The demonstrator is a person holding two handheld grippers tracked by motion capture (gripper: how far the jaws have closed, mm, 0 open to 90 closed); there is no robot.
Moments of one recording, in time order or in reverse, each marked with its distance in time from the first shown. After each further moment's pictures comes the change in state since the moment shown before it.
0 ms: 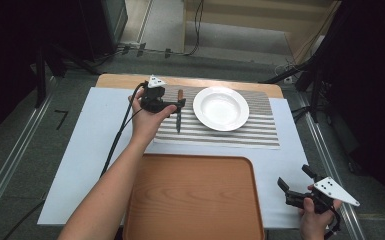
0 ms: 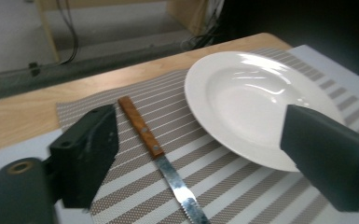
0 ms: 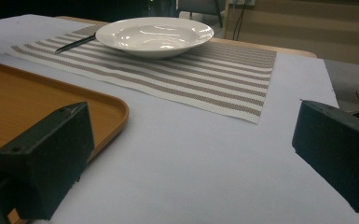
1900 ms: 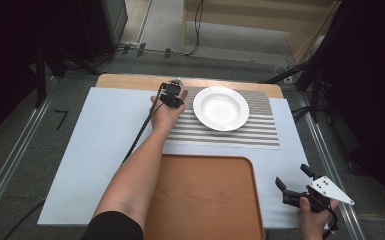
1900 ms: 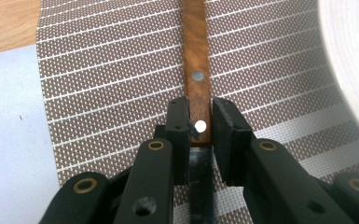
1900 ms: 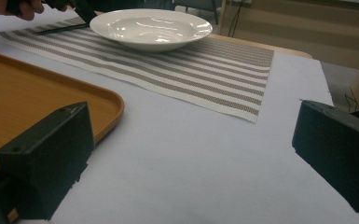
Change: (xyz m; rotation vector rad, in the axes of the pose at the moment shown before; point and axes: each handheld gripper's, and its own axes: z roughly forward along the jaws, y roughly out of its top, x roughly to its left) left arm 0.014 -0.008 0.117 0.445 0.239 -0.111; right arm 0.005 0.000 0.005 0.023 -0.029 -0.044
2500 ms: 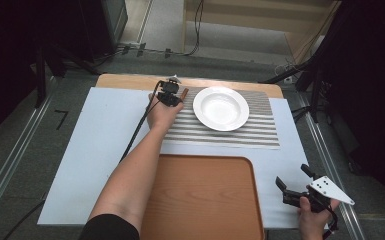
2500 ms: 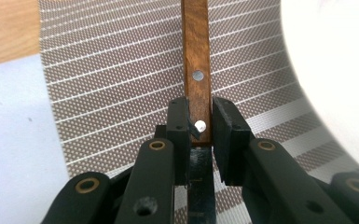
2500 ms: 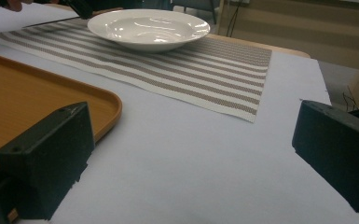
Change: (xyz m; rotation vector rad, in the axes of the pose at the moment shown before) left arm 0.007 0.001 -0.021 -0.025 -0.072 0.017; right arm 0.000 0.000 0.000 -0.003 -0.007 0.004
